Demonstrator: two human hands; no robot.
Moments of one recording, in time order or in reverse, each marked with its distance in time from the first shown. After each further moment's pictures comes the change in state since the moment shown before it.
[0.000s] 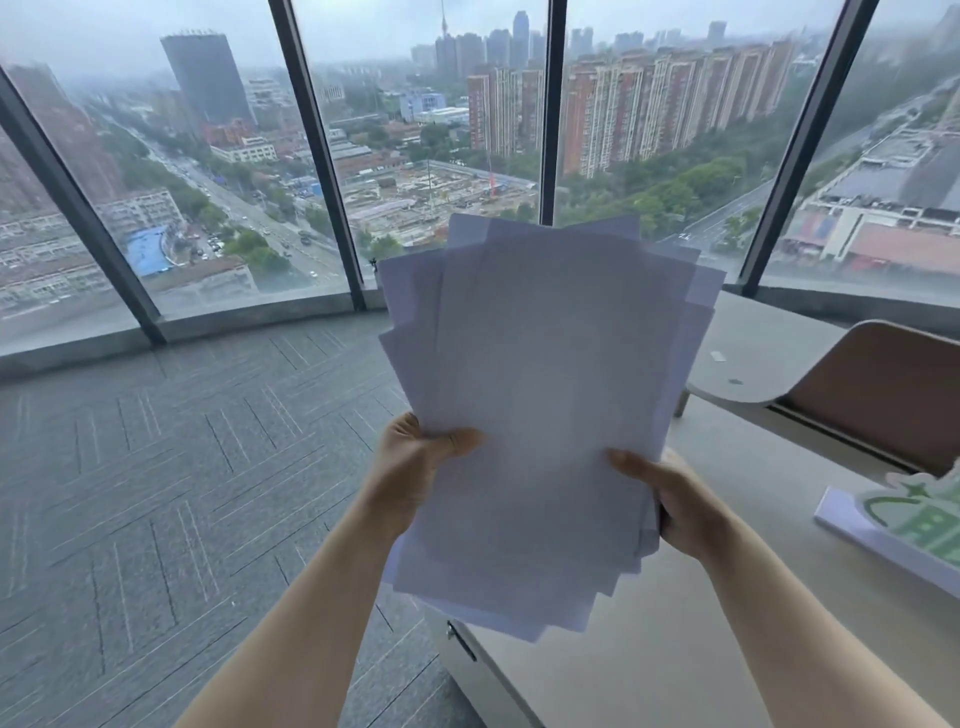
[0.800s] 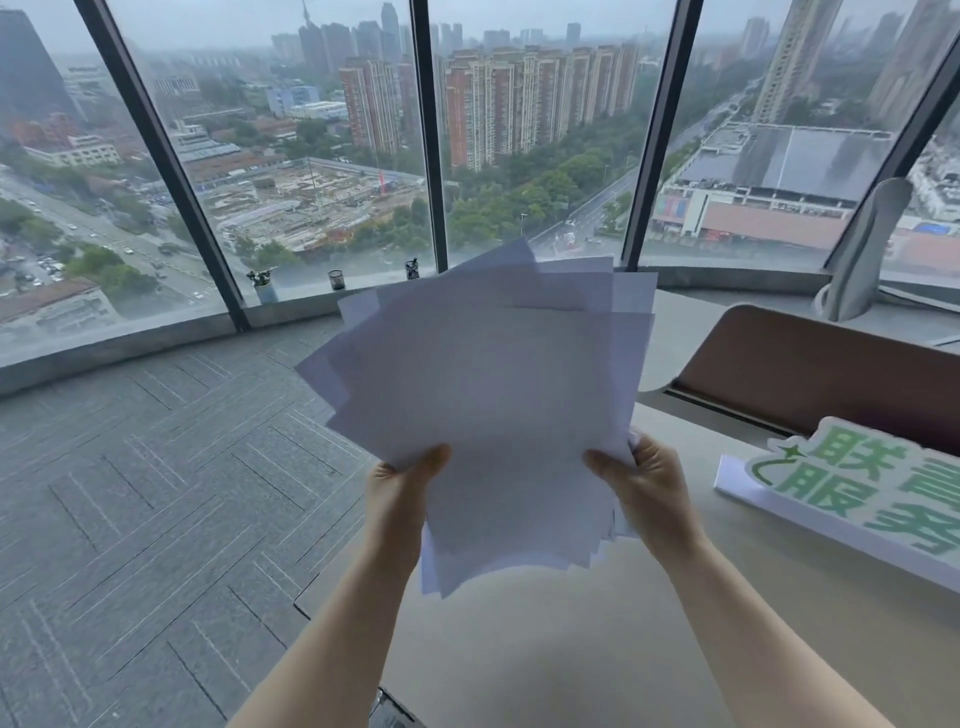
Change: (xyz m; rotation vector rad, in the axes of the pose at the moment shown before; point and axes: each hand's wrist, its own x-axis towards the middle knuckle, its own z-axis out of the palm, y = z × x) left_hand 0.074 -0.081 0.073 -0.114 0.098 -0.062; right_hand 0.011 -0.004 -0.055 -0.254 0.461 -0.341
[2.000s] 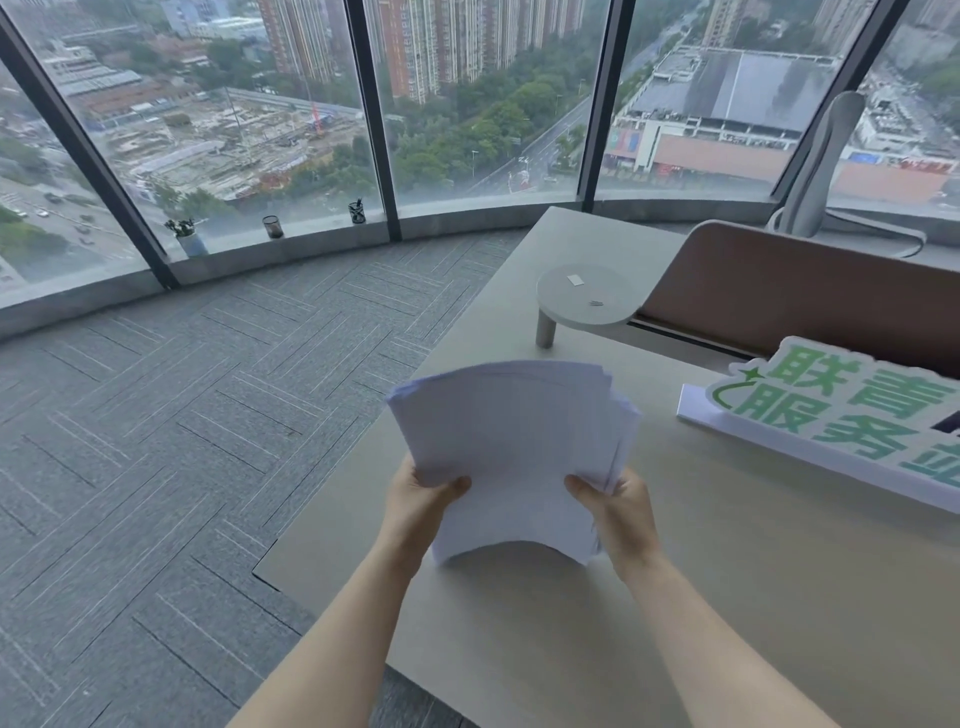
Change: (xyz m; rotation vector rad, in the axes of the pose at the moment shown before) left_hand -0.004 -0.093 -0.005 0.289 -0.248 -0.220; right_hand -0.054 0.077 -0.009 0.036 0.224 0.389
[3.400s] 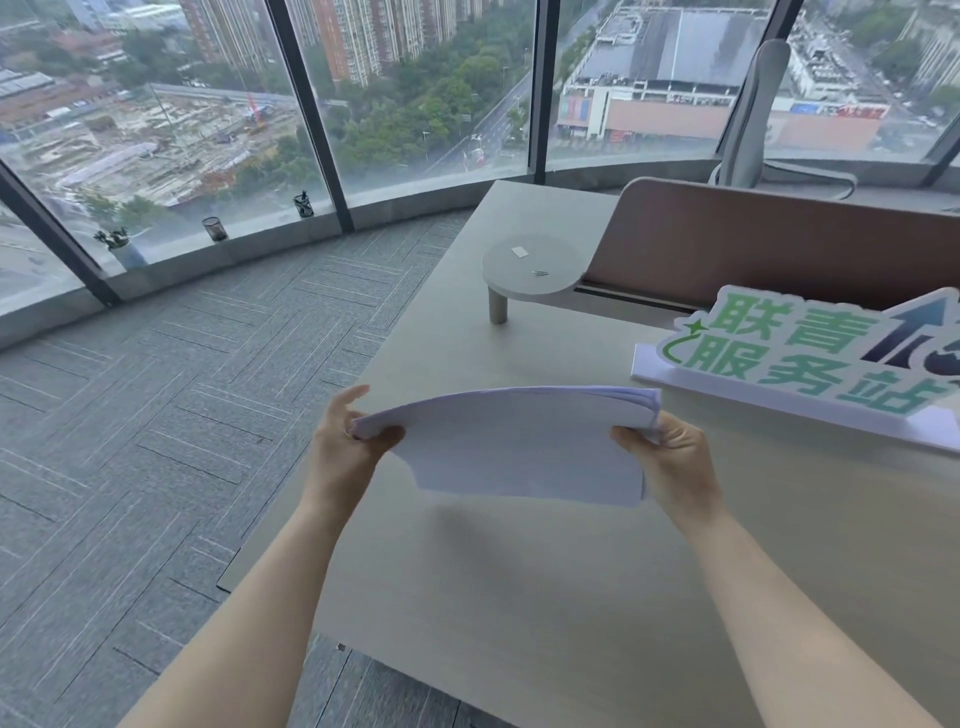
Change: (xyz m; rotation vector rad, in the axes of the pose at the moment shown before) left_hand 0.018 0.039 -0.012 0.459 0.083 0.215; right_hand 0.009 -0.006 -0.093 -0.077 0.120 -0.278
